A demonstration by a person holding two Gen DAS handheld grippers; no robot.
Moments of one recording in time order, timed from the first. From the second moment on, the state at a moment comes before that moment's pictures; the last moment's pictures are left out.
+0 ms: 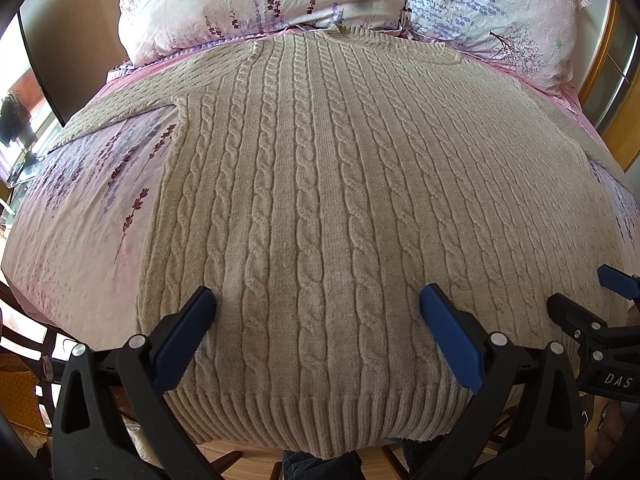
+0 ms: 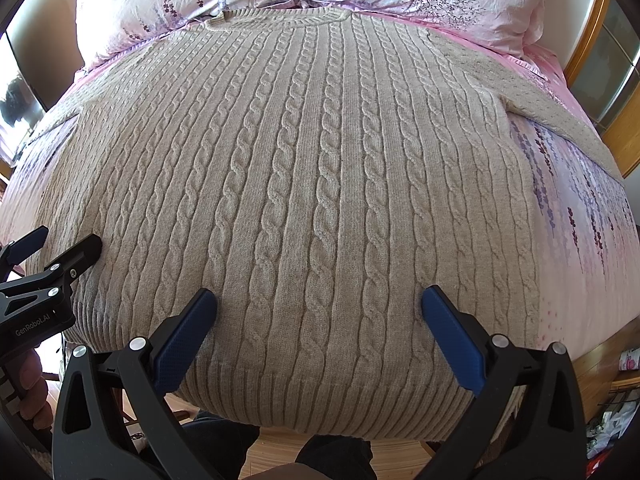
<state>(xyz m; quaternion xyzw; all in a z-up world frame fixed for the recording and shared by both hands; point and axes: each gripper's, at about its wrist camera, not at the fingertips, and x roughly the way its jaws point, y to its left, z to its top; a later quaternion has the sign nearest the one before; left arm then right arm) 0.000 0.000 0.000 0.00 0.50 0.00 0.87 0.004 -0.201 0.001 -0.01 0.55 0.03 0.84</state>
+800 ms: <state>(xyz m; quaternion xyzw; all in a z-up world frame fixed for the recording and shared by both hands) 0.034 -0.001 0.008 0.02 0.55 -0.01 0.83 0.025 -0.204 0.004 -0.04 0.57 0.07 0.82</state>
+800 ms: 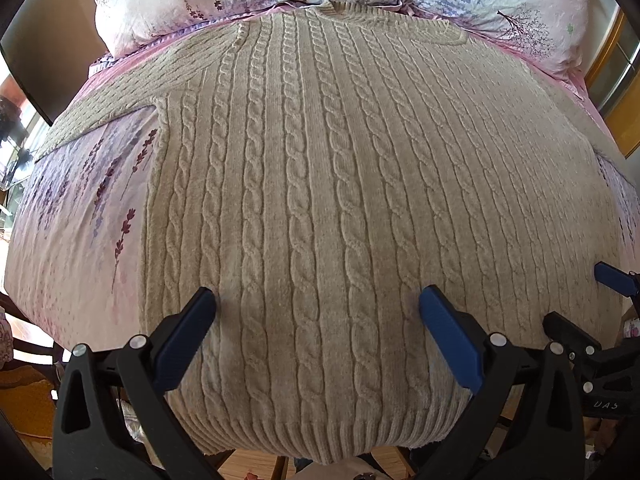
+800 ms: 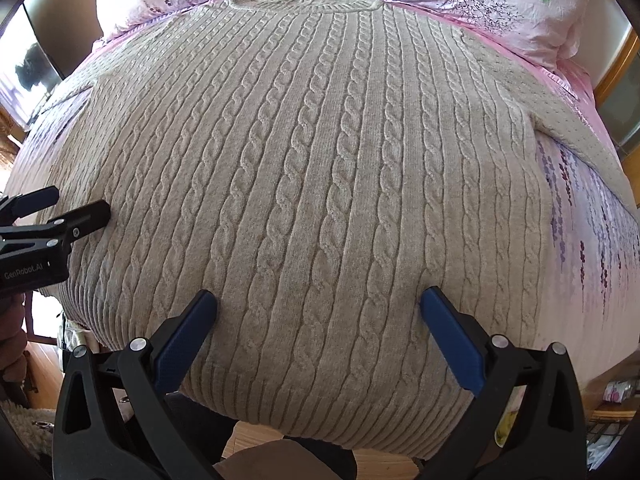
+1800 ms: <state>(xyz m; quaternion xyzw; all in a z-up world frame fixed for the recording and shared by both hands) 0.137 -0.046 0.025 0.03 0.52 0.01 0.86 0.115 -0.596 -0.008 0.52 0.33 -0.22 0.75</state>
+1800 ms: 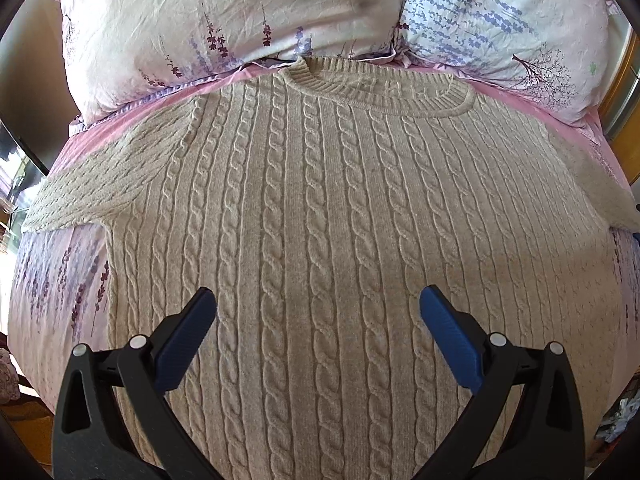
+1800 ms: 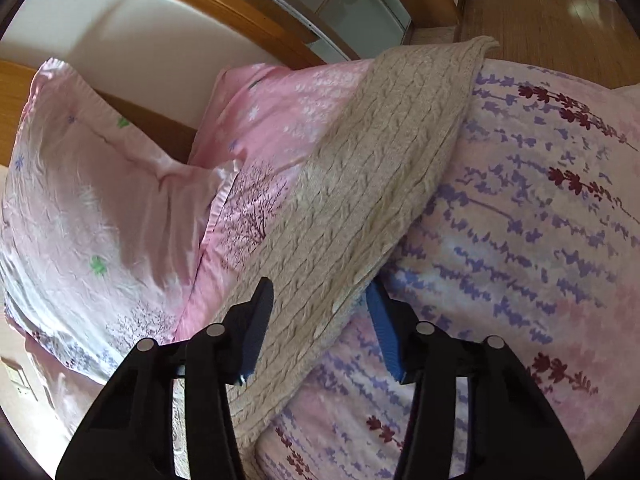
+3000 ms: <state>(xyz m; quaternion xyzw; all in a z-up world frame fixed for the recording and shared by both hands) 0.124 0.015 0.047 -0.10 0.47 -0.03 0.88 0.187 -0.292 0.017 0.33 0.49 0.12 0.80</state>
